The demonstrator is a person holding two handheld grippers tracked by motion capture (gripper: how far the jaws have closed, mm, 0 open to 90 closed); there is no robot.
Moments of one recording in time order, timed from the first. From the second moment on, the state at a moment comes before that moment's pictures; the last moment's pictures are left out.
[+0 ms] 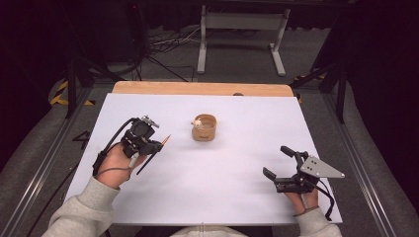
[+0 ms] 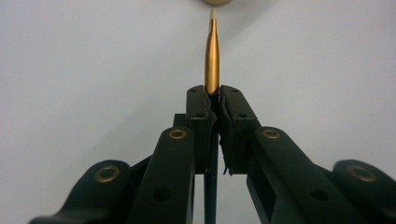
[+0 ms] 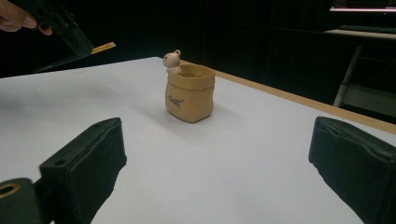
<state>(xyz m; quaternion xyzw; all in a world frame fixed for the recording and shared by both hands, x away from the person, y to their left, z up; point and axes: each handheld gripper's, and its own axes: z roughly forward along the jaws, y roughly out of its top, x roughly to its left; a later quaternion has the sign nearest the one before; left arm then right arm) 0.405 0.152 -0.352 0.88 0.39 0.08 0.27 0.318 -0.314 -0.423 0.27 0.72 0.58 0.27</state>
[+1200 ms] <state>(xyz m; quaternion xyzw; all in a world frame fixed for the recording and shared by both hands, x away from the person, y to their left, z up) 0.410 0.153 -0.324 0.79 0.32 0.16 0.50 0.314 -0.321 -0.428 0.28 0.70 0.59 0.27</state>
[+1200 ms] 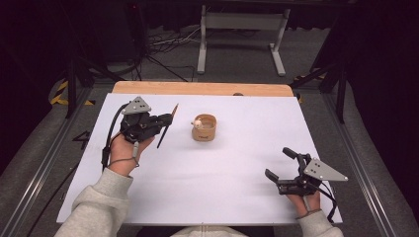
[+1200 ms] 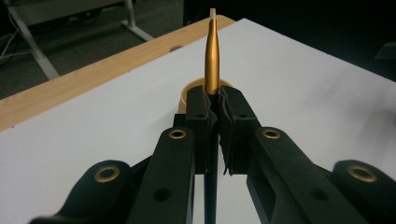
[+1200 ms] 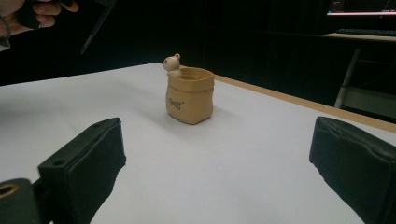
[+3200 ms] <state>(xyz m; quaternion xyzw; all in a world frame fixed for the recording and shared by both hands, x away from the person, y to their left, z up) 0.463 0.080 -0.320 0.70 0.30 0.19 0.62 0.312 -0.323 -0.427 0.27 0.70 0.61 0.26</state>
